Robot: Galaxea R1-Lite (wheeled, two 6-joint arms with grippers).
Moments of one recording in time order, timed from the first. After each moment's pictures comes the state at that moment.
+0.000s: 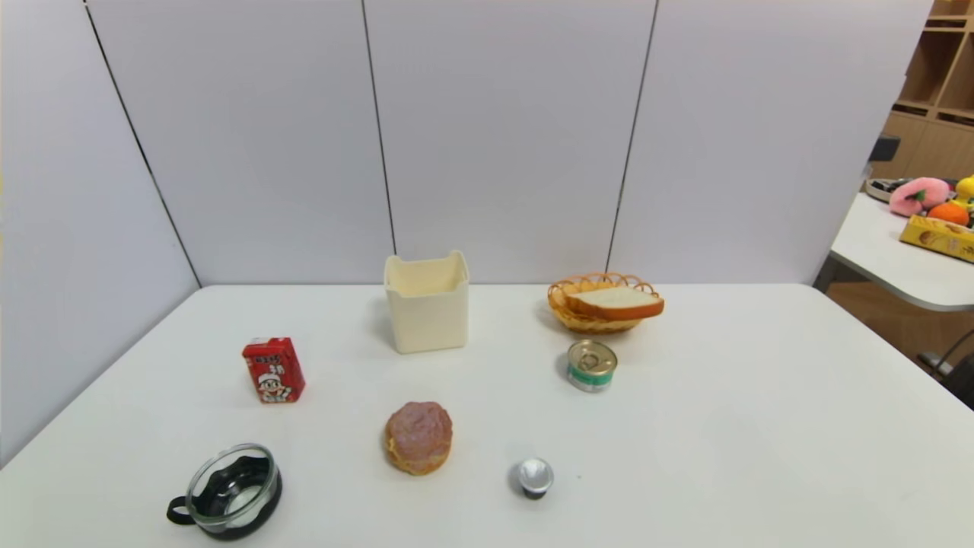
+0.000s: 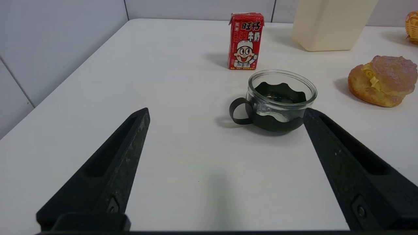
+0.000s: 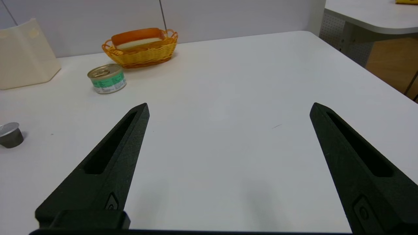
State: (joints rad) left arm 0.01 0.00 0.00 -0.01 0.03 -0.04; right arm 0.00 0.00 0.00 -0.02 -0.05 0.09
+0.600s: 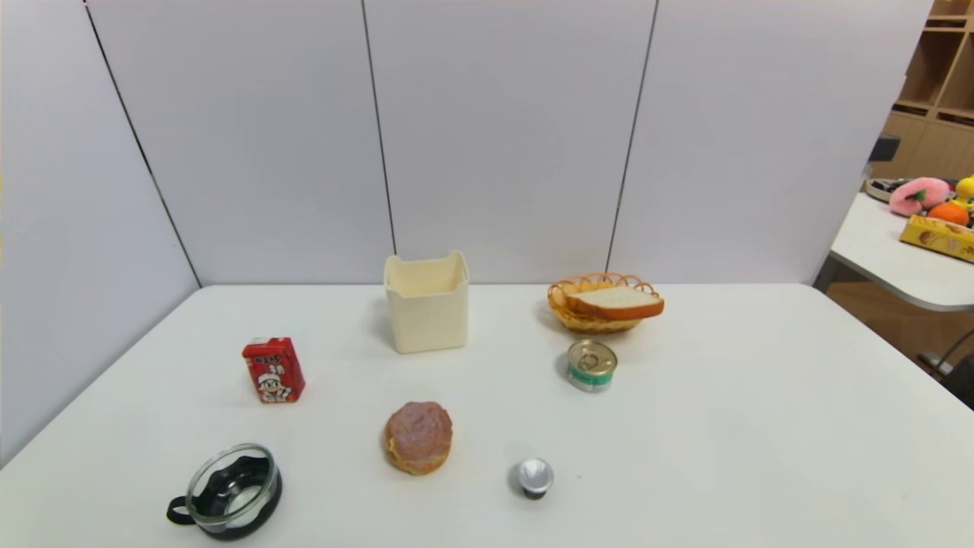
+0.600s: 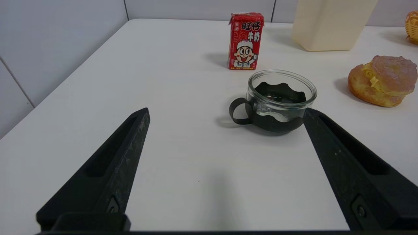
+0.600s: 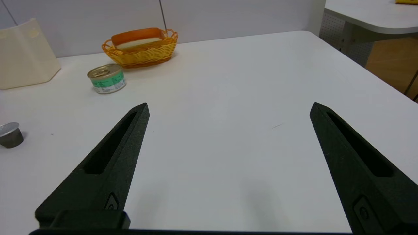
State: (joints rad) left arm 0.01 0.00 0.00 -0.01 0.03 -0.04; right arm 0.00 0.00 0.00 -0.02 -0.05 0.09
